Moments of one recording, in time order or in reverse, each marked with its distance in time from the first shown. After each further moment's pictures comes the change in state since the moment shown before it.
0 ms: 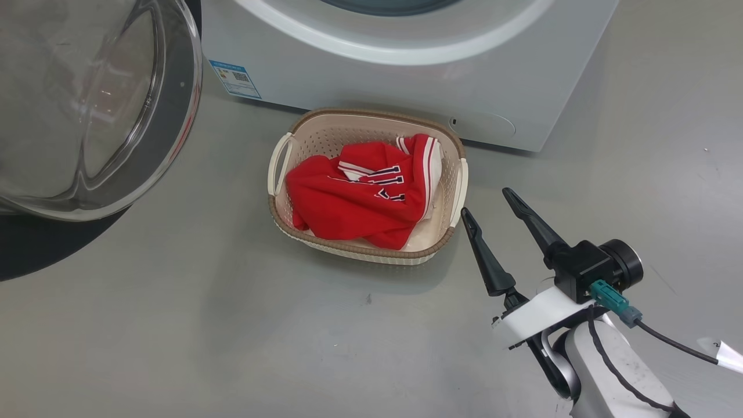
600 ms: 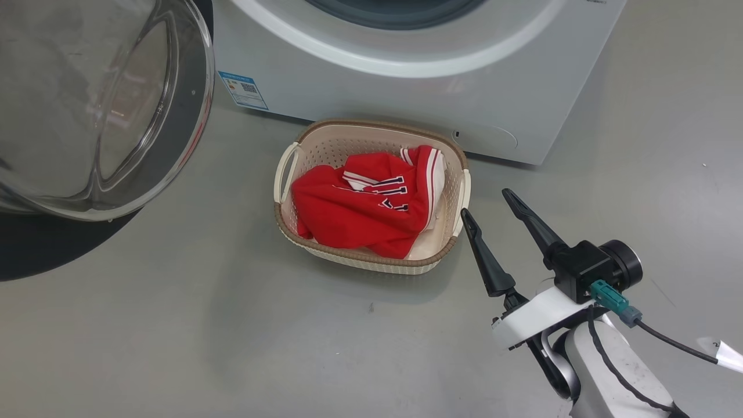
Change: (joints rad) left arm -0.060 0.002 -0.027 0.128 -0.055 0.003 0.199; right arm 0.000 0.001 -0.007 0.004 0.000 0.000 0.000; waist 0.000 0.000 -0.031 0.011
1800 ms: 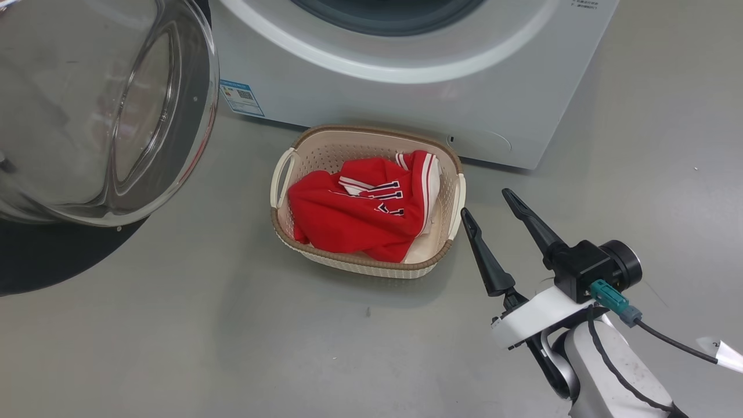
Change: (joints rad) left arm -0.045 0.040 -0.062 0.119 -0.047 -0.007 0.268; right arm 0.000 0.007 -0.003 0.002 0.000 0.001 0.000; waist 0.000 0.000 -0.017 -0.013
